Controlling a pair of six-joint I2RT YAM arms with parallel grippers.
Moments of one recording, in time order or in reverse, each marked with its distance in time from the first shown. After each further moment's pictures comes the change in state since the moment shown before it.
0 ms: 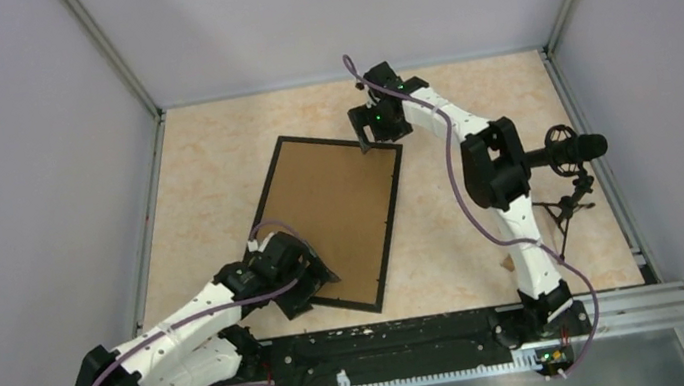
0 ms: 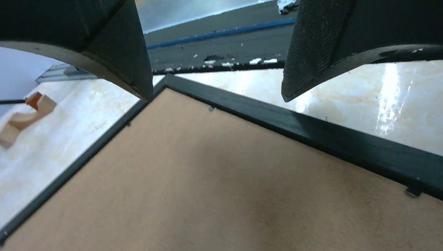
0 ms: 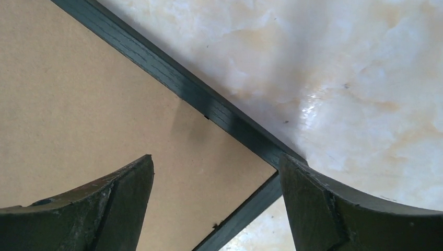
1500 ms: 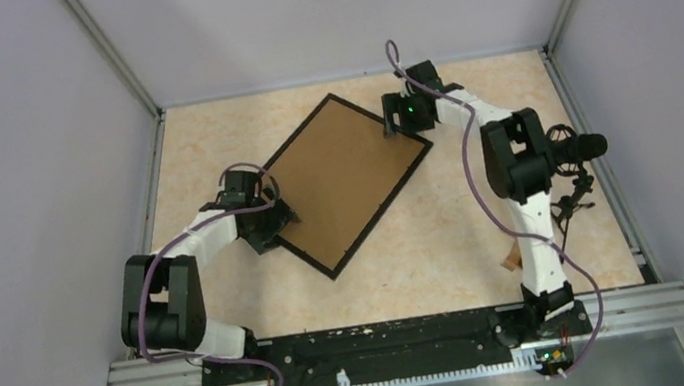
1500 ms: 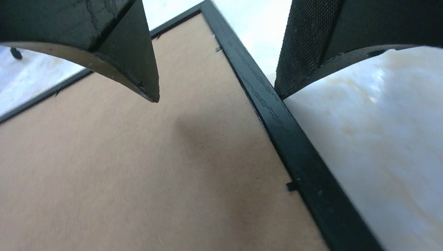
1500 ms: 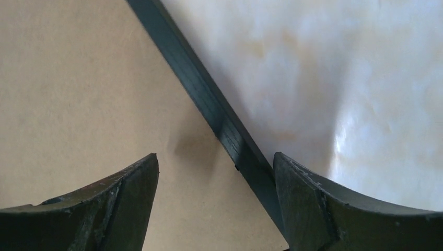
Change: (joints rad) left arm 0.564 0.551 0.259 0.249 0.115 0.473; right arm -0.165 0.013 -0.157 0.307 -0.135 0.059
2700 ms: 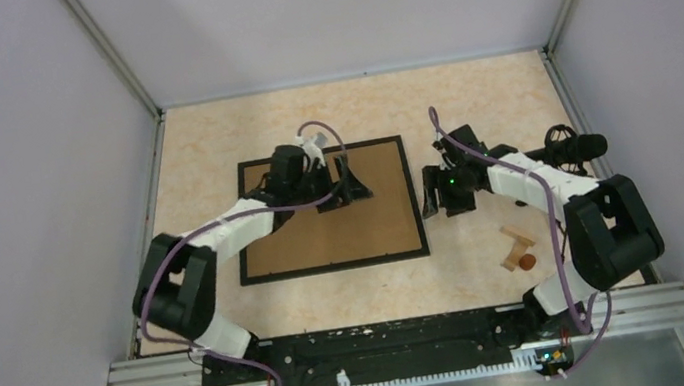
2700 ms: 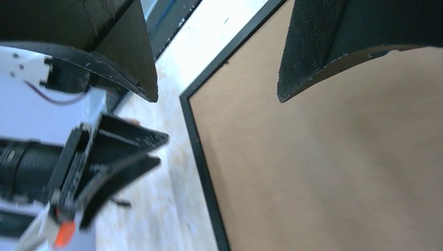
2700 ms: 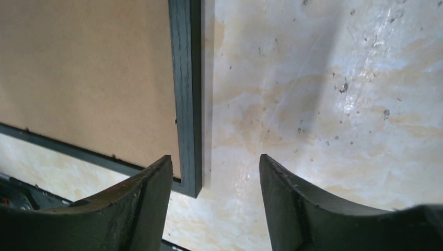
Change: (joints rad) left arm -0.258 0.050 0.152 0.391 0.317 0.182; right arm 0.079 -0.875 -1.011 -0.094 -0.010 0.197
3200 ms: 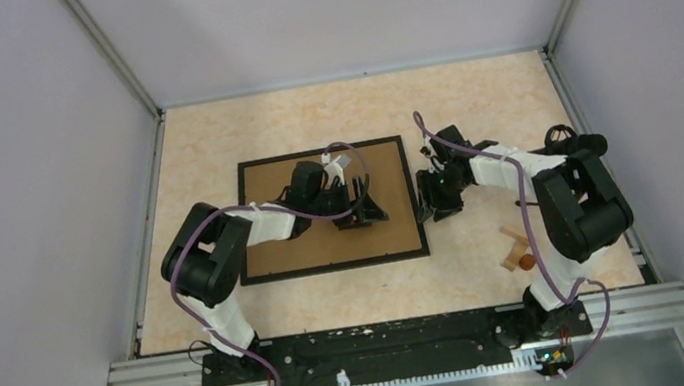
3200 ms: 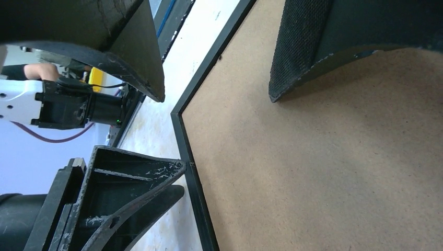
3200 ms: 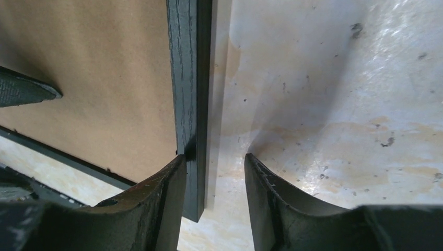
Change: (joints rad) left arm -0.087 0.297 -0.068 0.317 0.235 -0.056; right arm -0.005 0.210 0.082 0.029 -0.080 -0.050
